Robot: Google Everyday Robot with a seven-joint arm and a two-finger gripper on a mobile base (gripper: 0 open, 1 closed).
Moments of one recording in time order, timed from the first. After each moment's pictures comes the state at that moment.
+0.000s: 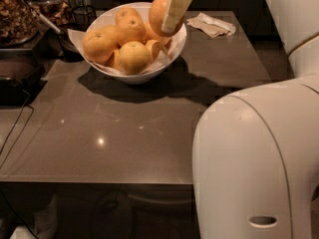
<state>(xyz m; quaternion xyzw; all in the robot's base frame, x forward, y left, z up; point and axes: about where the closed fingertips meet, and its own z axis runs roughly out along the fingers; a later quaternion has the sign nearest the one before) 0.708 -0.041 1.018 -0.66 0.69 0.01 0.29</state>
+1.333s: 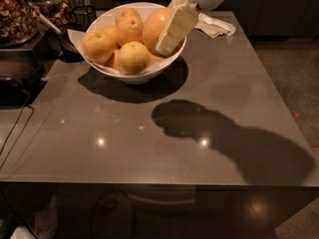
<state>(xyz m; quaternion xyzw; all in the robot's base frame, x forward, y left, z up) 0.594 -0.036 1.028 -0.61 0.72 0.06 0.34</state>
